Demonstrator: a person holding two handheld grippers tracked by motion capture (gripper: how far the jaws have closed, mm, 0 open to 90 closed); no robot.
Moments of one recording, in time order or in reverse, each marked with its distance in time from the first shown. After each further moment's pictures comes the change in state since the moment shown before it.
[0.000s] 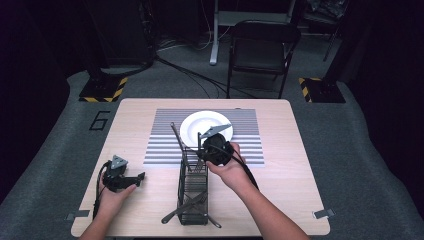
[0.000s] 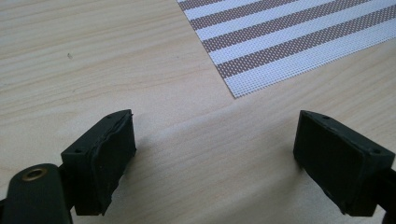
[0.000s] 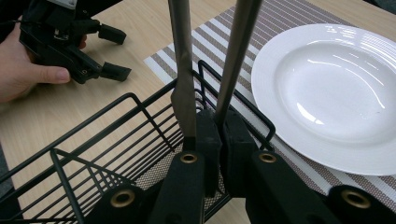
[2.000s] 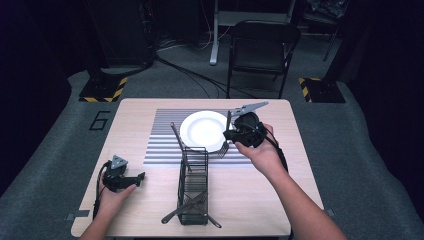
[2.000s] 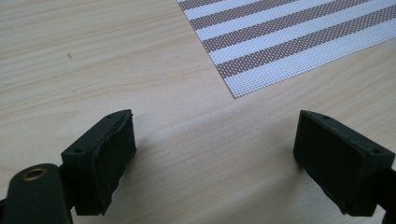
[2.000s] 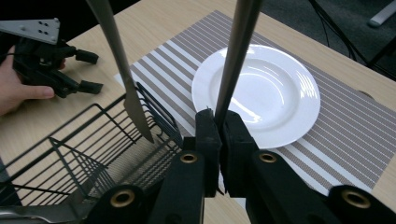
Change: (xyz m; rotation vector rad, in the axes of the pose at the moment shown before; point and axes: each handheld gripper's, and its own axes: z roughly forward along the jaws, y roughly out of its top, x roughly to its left) left arm 0.000 0.000 0.000 -0.001 0.001 -0.001; right arm -0.047 0.015 -0.088 -0.034 -0.097 0.047
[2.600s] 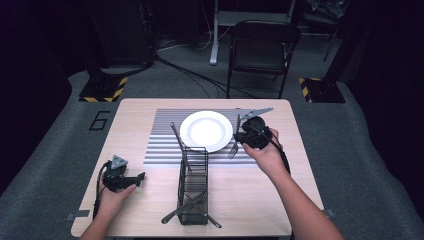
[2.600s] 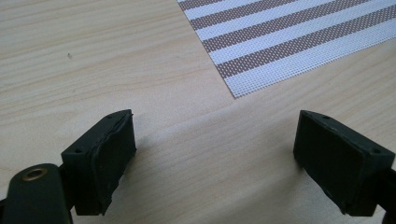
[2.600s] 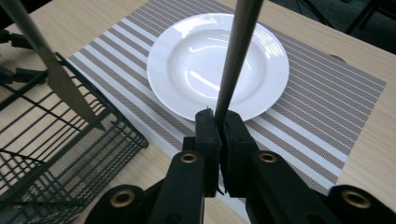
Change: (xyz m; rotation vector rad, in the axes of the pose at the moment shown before) left arm 0.000 0.000 0.000 -0.001 0.000 0.002; right arm -0.032 -0.028 0.025 0.036 -0.083 0.075
